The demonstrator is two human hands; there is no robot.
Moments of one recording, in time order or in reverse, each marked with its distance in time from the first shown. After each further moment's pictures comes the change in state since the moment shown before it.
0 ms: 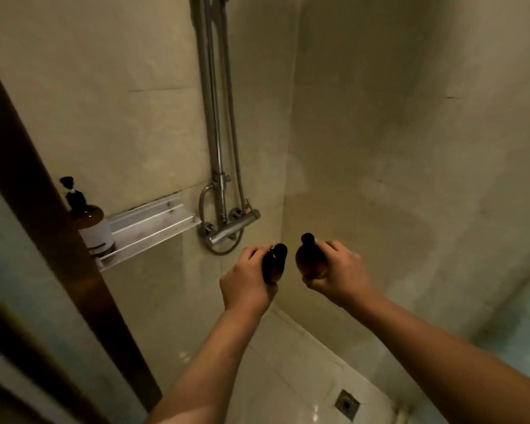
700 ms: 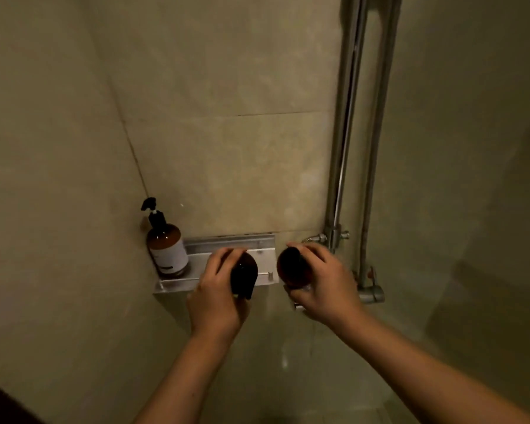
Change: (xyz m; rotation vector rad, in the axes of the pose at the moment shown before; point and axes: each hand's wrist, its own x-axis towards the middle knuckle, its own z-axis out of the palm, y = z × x) left_hand 0.160 -0.101 -0.004 0.320 0.538 -0.467; right_hand 0.300 -0.077 0.146 0.573 -0.080 -0.699
